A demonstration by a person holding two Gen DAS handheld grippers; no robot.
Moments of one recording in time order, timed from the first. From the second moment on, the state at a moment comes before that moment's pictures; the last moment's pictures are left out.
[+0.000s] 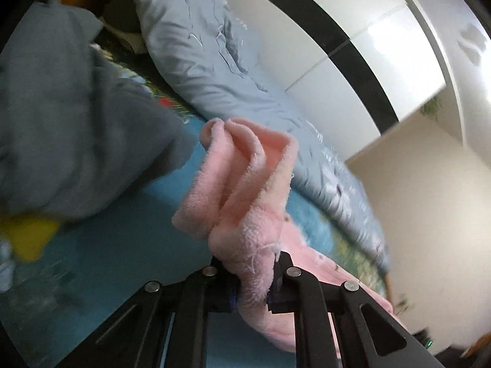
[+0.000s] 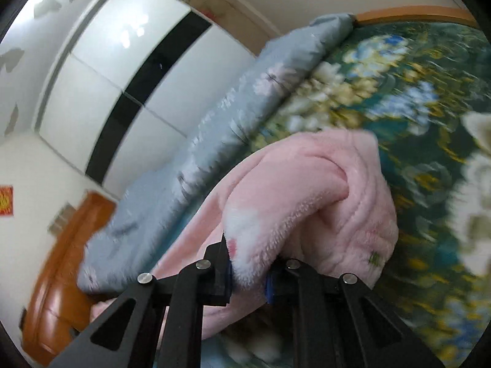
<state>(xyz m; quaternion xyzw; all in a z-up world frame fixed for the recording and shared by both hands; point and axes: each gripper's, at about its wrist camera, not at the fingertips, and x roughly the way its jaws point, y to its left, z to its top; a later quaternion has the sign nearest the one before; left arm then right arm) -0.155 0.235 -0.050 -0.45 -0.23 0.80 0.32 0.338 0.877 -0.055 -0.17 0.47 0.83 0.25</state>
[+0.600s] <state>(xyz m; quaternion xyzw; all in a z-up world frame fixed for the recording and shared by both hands) -0.130 0.177 -0.113 -0.51 -0.25 0.78 0.27 0.402 0.827 -0.064 -0.25 0.43 0.80 0.34</state>
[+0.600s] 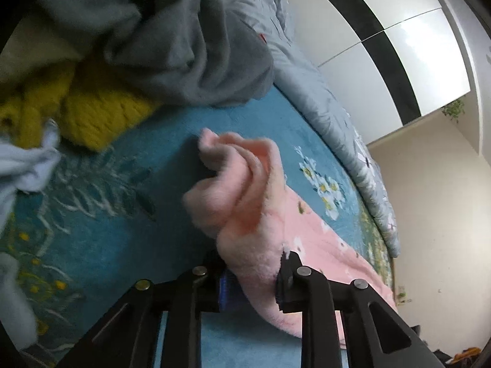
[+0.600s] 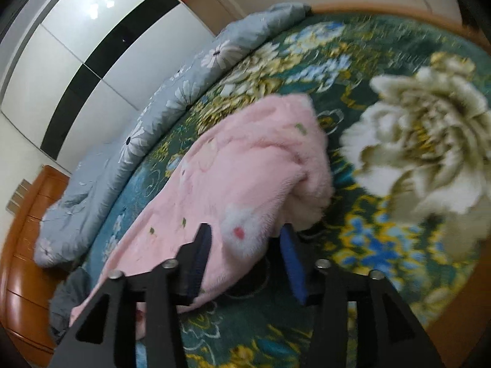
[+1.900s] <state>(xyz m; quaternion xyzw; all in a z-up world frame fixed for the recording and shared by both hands) -0.044 0.302 -0.117 -0.51 -0.06 0.76 0.39 0.157 0.654 -0.105 -0.50 0.11 0.80 0.30</state>
